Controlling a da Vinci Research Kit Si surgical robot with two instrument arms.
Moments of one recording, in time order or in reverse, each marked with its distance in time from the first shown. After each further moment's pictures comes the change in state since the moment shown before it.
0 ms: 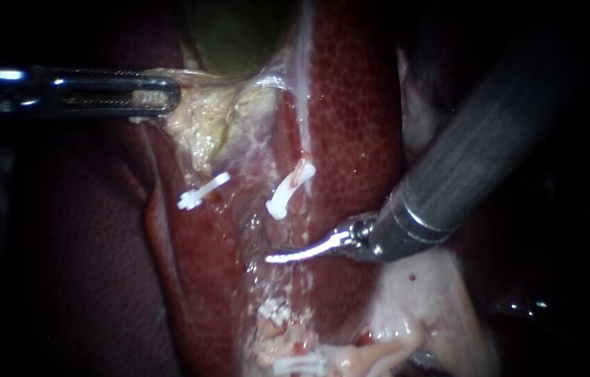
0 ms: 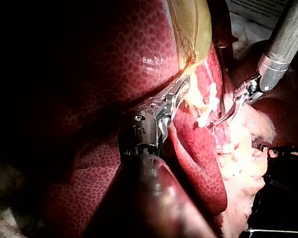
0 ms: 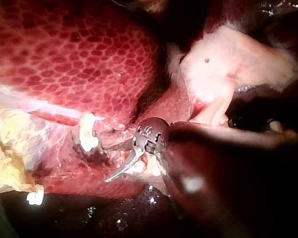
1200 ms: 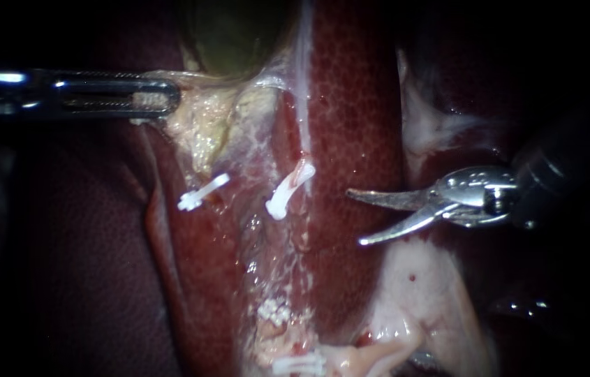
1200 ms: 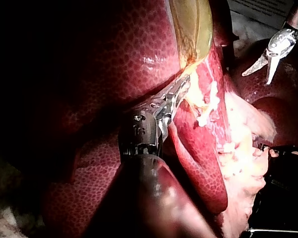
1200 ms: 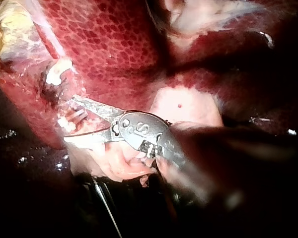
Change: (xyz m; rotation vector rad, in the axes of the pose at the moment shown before) right arm 0.003 -0.010 -0.014 -0.143 0.210 -0.809; left arm 0.001 0.000 0.000 -0.002 -0.005 0.003
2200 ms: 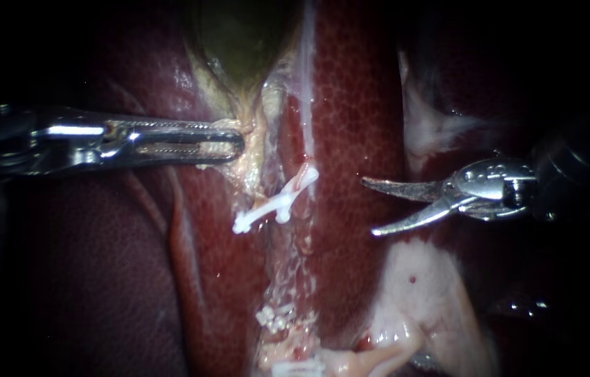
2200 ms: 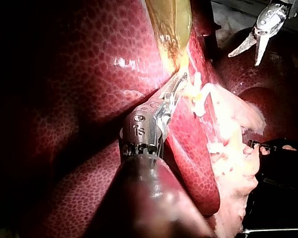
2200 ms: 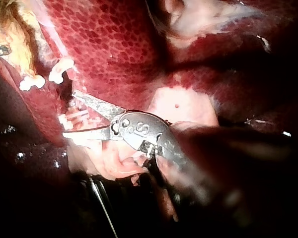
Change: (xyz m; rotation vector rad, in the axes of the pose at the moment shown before) right arm 0.000 0.000 -0.001 -0.014 0.005 -0.005; left arm 0.007 -0.002 0.007 0.030 0.086 0.005
